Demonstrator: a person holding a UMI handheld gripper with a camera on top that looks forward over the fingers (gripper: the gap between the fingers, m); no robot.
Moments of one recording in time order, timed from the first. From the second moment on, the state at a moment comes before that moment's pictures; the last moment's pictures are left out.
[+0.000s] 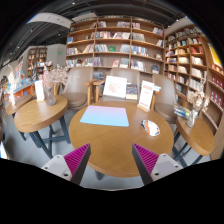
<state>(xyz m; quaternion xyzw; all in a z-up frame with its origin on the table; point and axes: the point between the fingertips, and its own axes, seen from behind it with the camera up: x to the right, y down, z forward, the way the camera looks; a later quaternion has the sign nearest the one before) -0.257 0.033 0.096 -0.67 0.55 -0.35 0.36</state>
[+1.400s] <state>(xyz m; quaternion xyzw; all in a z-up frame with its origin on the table) -0.057 -0.164 -0.004 -0.61 0.67 -0.36 0.25</state>
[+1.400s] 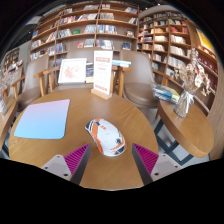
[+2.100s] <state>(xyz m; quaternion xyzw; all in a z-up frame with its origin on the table) 0.028 -0.178 -0.015 -0.60 0.68 -0.33 0.26</state>
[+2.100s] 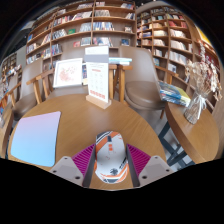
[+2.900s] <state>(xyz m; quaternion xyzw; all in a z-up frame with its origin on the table) 0.077 0.099 0.015 -0.65 0.63 -0.29 0.31</state>
